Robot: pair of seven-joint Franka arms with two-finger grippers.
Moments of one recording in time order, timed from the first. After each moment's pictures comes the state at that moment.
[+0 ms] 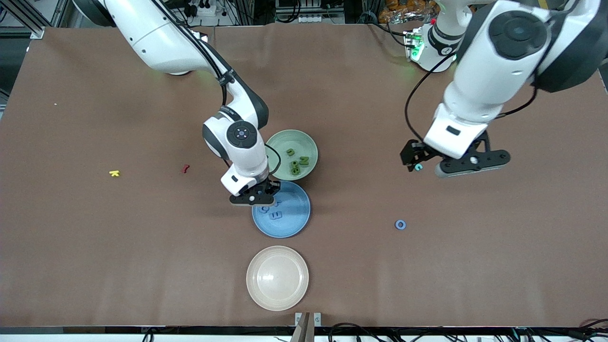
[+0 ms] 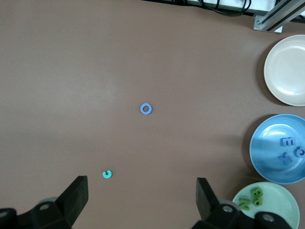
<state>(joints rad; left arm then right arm) 0.04 0.25 -0.53 -1.47 0.20 1.80 -0.63 0.42 0.67 0.19 -1.64 -0.34 2.39 0.81</state>
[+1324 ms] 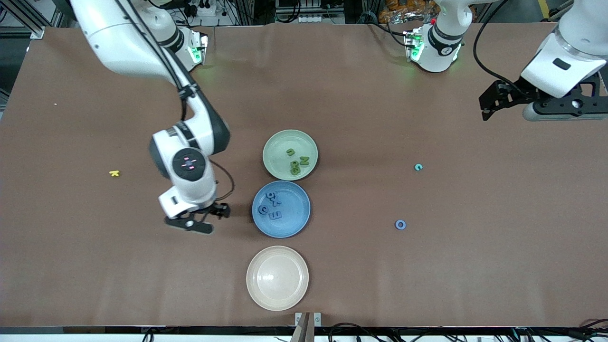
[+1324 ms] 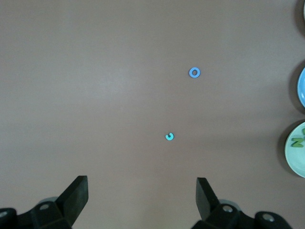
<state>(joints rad) 0.08 -0.03 -0.30 -1.55 0.06 1.56 -0.17 0.28 0.62 0.10 -1.52 -0.36 2.12 0.75</state>
